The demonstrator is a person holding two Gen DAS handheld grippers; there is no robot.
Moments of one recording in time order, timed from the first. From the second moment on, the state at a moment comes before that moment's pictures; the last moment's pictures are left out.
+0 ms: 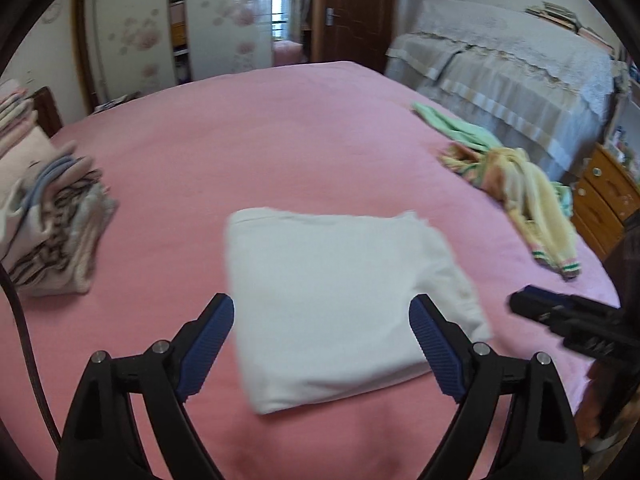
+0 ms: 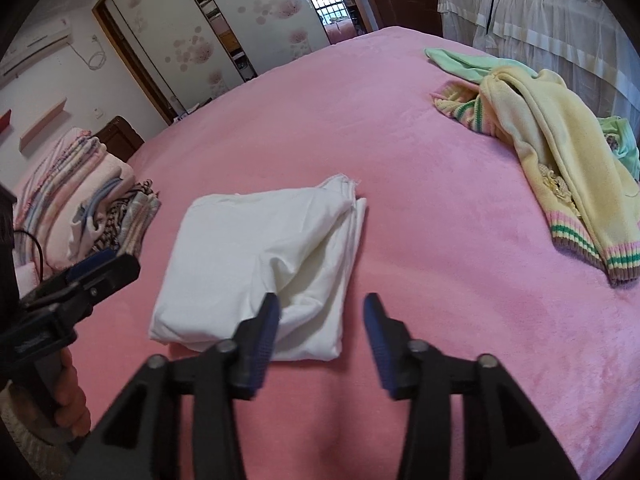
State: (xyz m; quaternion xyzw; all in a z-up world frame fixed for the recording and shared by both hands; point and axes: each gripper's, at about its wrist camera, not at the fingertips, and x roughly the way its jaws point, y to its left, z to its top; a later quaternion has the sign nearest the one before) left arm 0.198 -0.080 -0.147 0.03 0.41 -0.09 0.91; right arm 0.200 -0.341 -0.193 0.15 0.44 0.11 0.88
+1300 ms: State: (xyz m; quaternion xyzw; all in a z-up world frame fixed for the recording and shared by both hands) left arm 0.230 -0.004 -0.250 -0.07 0.54 -0.07 0.84; right arm 0.226 -0.298 -0.239 0.03 0.54 0.16 0.83
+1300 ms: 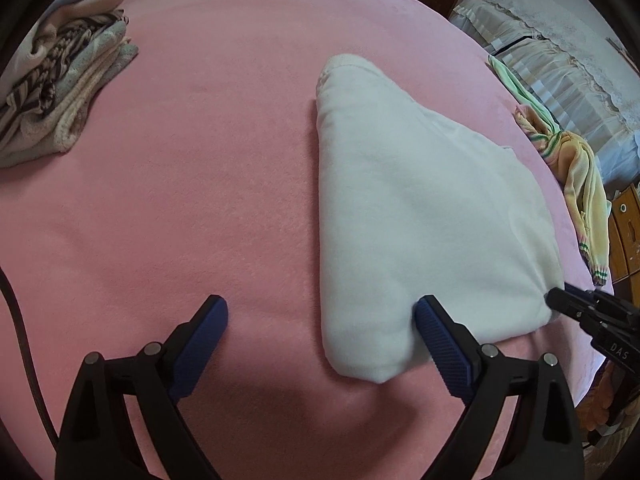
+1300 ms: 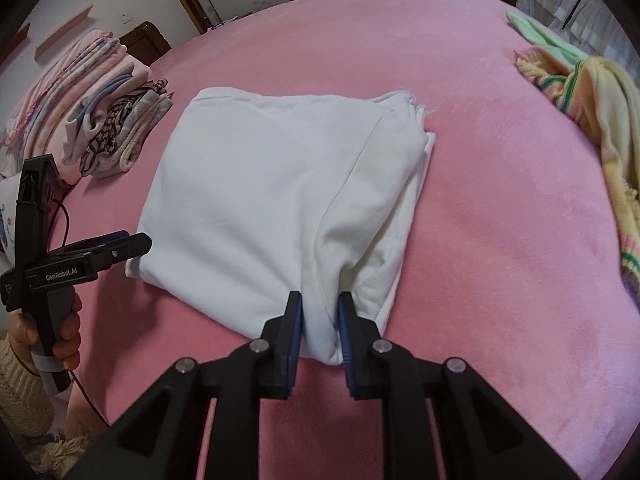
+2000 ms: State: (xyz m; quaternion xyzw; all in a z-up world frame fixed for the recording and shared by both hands) left arm 0.281 -0.082 -0.221 0.00 0.48 -0.11 0.87; right arm 0.276 -0.239 -0.233 0.00 0.48 0.13 0.87
